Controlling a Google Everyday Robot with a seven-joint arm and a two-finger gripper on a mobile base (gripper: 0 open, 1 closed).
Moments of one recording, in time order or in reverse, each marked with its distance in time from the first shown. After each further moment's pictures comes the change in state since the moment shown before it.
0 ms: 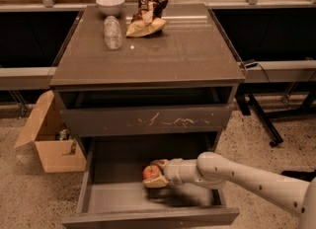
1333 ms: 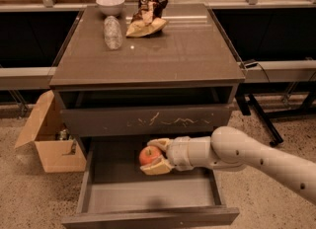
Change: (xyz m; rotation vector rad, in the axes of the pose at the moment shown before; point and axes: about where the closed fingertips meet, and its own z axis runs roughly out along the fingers) arm -0.157 0.059 -0.110 -0.029 -0.046 -0.176
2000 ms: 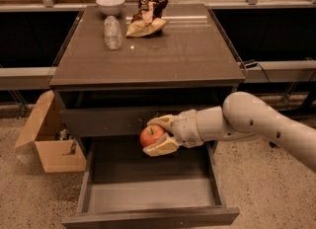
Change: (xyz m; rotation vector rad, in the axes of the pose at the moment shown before) arm -0.085 -0.006 -0.053 -0.080 -0.006 -0.084
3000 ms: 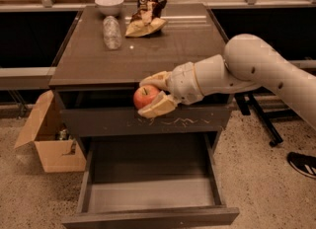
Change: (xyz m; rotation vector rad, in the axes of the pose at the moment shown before) arm -0.108 -0.046 -0.037 -0.025 0.005 -0.174
